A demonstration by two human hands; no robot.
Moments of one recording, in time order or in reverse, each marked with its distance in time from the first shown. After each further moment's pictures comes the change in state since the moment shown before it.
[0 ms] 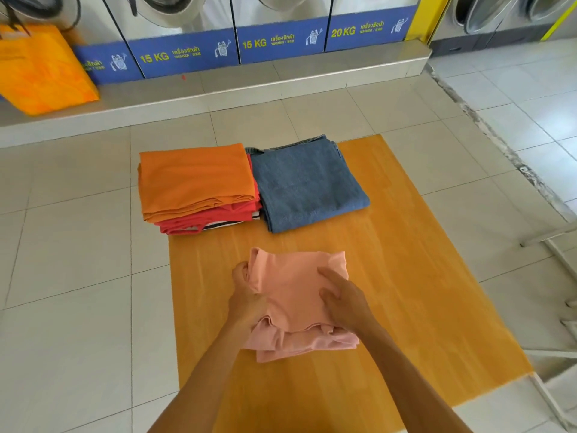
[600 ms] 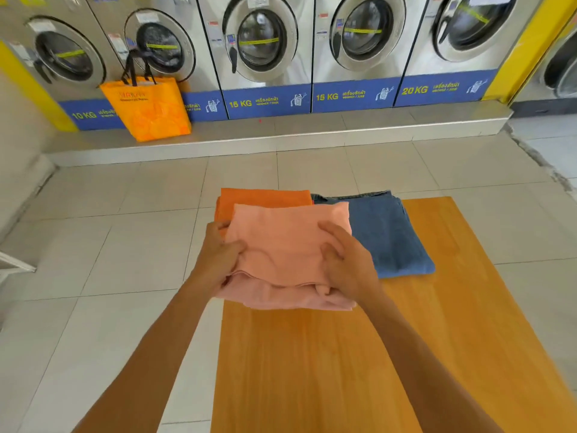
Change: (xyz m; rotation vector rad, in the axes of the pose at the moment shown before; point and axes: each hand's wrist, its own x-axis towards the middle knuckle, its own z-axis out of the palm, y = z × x) left_hand 0.021 0.100 -0.174 -0.236 0.306 0.211; right_hand 0.065 -0.187 -0.035 0.188 0.098 -0.427
